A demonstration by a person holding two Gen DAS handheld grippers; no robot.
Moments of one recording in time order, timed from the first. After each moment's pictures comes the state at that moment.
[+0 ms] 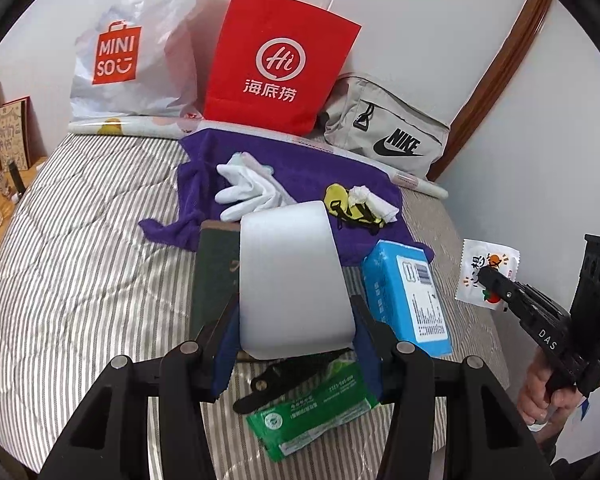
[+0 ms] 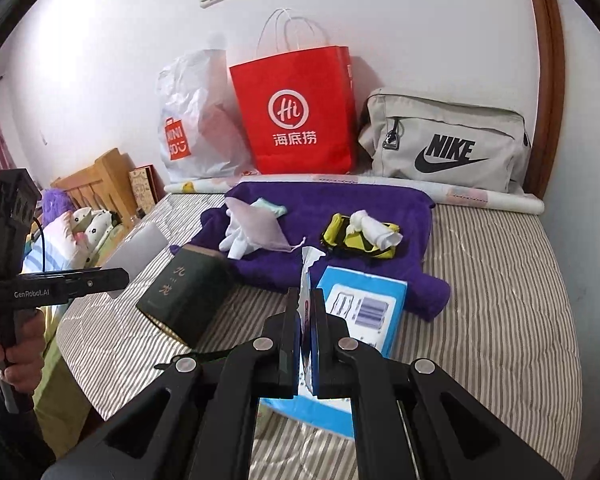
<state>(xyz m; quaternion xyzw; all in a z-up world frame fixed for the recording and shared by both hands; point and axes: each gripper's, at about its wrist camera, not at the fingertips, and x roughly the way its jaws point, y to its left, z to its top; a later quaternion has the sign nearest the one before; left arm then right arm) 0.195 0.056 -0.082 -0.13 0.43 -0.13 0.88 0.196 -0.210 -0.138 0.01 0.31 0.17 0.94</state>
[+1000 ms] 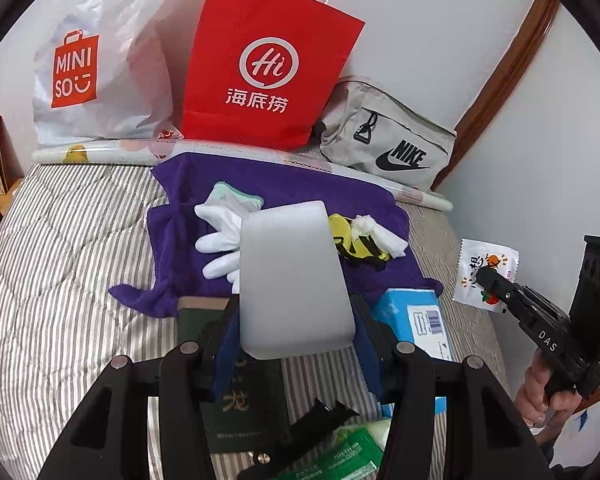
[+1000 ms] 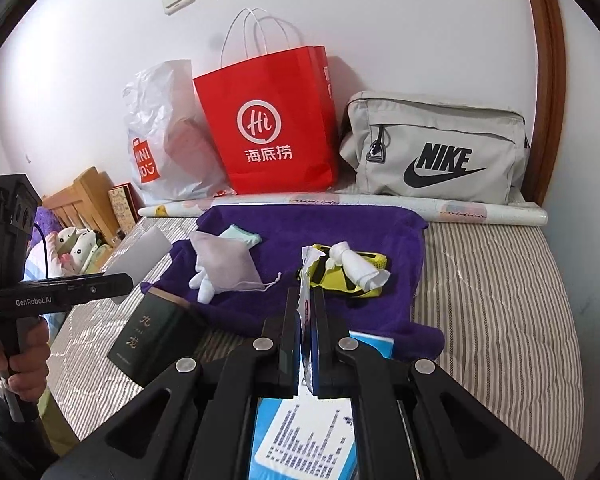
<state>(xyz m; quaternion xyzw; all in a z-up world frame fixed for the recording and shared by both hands) 0.273 0.049 -0.080 -0.12 0.44 -0.15 0.88 0.260 -0.214 -0.131 0.03 0.31 0.15 0.94</state>
